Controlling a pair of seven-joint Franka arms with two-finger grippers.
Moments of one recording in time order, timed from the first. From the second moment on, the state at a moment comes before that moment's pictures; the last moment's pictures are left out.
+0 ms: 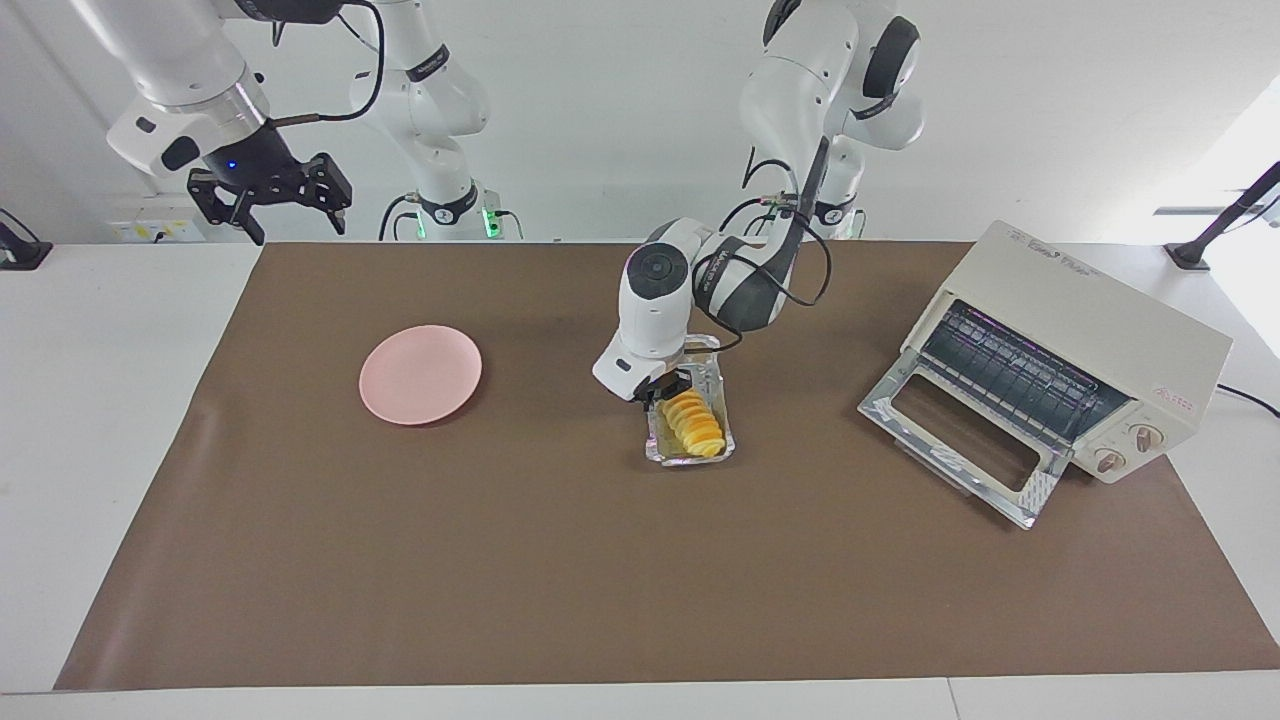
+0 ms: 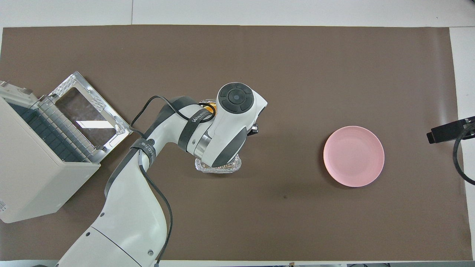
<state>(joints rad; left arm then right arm) -0.69 0.55 -0.02 -1.54 -0.05 2.00 -0.67 -0.12 -0.08 0.08 -1.60 0.00 1.42 -0.20</state>
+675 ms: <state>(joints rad) -0.67 0.52 0.38 -1.39 -0.05 1.77 -0.69 -0.12 -0.08 0.08 -1.60 0.00 1.42 -0.20</state>
